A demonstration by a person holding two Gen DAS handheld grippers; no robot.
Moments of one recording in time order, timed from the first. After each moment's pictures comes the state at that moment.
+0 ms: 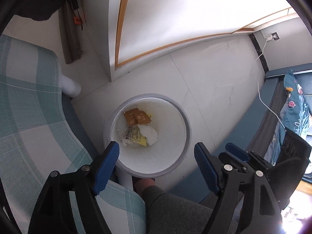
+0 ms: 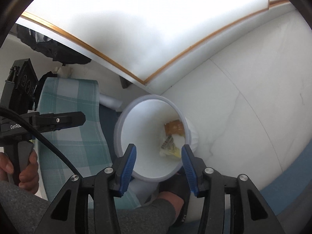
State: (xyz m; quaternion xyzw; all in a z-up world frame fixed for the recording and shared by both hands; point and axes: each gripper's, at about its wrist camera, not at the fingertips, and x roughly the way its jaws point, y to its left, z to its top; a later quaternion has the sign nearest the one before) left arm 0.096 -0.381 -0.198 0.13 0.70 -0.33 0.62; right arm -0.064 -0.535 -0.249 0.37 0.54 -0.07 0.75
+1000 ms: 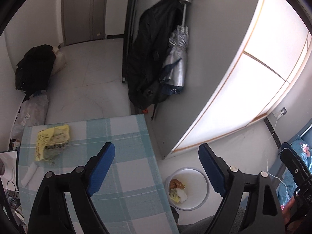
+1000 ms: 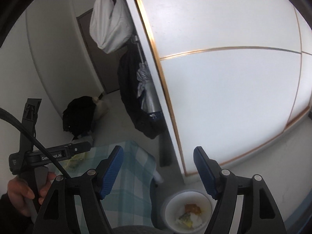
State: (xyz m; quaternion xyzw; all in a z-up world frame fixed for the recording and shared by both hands) left arm 0.099 -0.205 -0.006 0.01 0.44 -0.22 0.87; right arm -0.037 -0.440 0.020 0.18 0.29 -0.03 0.94
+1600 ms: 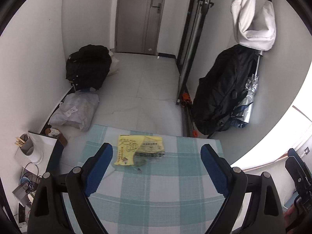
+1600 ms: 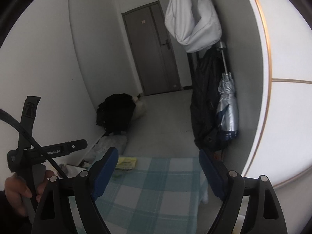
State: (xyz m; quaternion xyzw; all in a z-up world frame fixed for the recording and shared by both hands) left arm 0.116 -0.043 0.012 -0.04 0.38 -0.06 0.92; right arm 0.029 -0.273 0.037 0.12 0.25 0.09 0.96
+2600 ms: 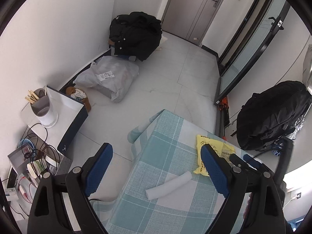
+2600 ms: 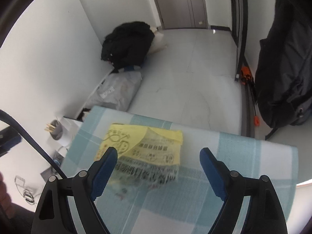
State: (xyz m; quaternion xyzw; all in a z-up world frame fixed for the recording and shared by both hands) left arm 0.162 0.119 -0.054 -0.16 0.45 0.05 0.88; right arm 0.243 -0.113 -0.128 0.06 0.48 0.17 0.86
